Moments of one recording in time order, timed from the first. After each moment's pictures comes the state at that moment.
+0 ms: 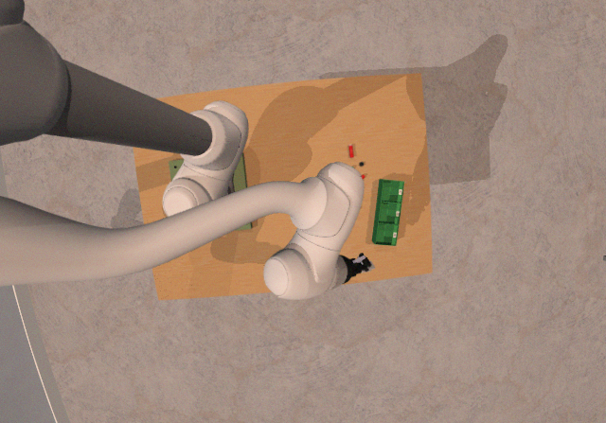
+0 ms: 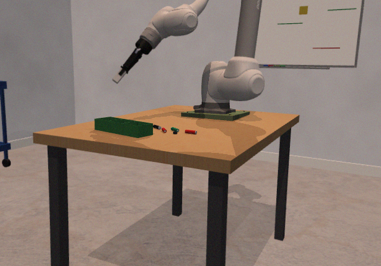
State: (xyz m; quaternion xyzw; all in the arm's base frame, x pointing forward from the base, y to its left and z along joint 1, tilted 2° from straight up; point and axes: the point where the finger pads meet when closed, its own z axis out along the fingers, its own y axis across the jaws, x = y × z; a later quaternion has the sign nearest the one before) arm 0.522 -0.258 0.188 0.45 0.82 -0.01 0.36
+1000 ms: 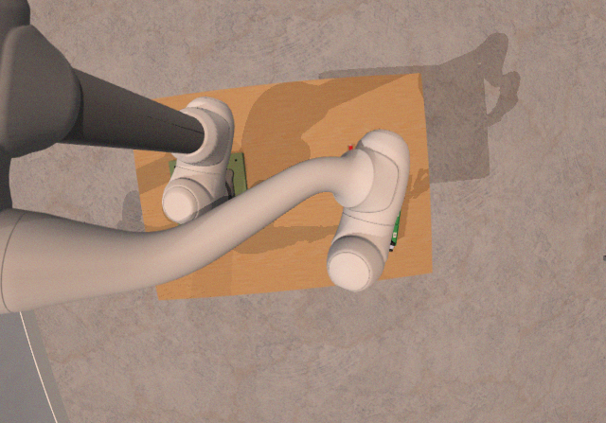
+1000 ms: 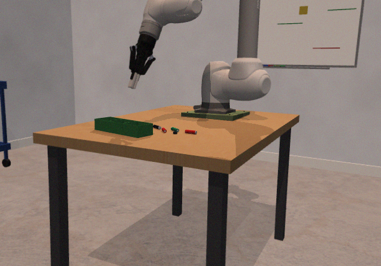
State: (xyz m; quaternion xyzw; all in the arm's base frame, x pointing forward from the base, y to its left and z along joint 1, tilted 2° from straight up) arm 0.563 -0.151 0.169 0.82 0.54 0.12 0.16
